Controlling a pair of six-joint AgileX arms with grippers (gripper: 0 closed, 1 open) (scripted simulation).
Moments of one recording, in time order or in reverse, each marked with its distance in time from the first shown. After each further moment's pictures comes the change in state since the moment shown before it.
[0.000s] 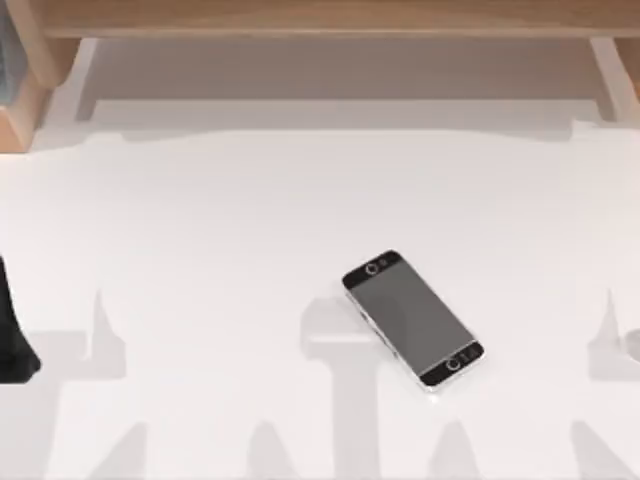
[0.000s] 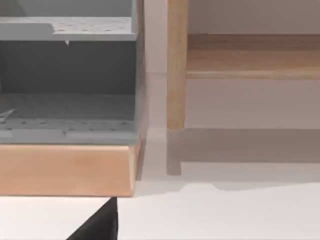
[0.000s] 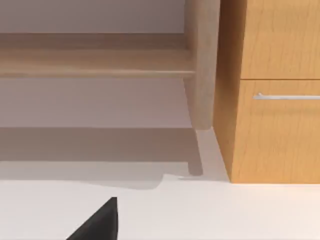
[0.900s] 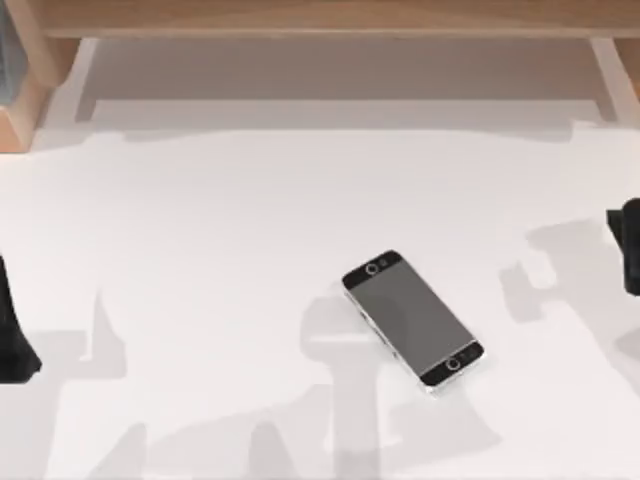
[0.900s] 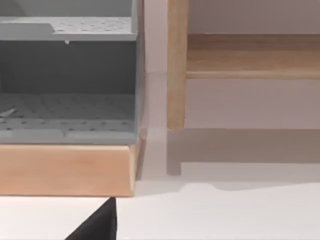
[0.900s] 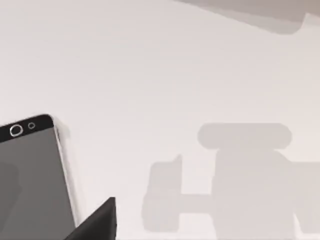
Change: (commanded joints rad) left arm 0.000 0.000 0.000 0.000 0.000 0.000; right arm 0.276 0.920 0.742 -0.501 0.002 0.033
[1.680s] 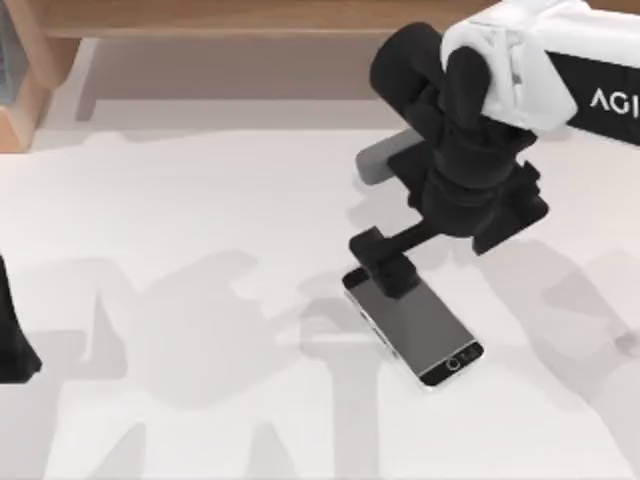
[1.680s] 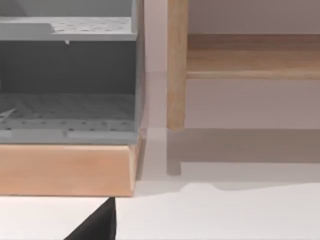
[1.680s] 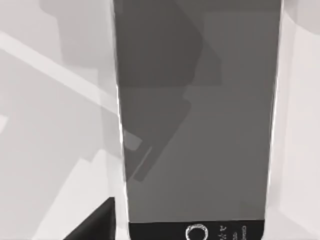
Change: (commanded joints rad) left arm 0.000 0.000 0.000 0.000 0.000 0.000; right arm 0.329 1.108 0.865 -0.594 0.001 0.033
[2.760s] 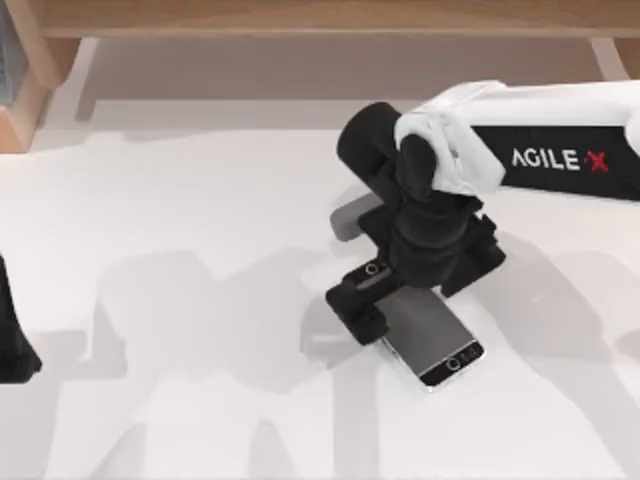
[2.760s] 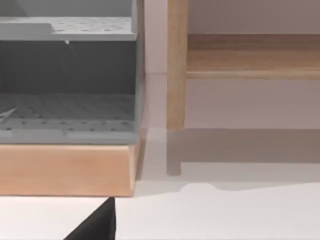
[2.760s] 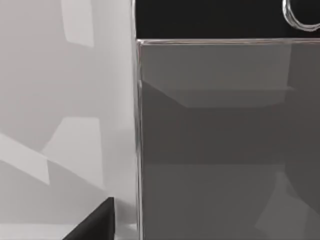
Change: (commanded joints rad) left arm 0.000 0.000 0.000 0.000 0.000 0.000; right arm 0.032 0.192 -0.085 0.223 0.000 0.006
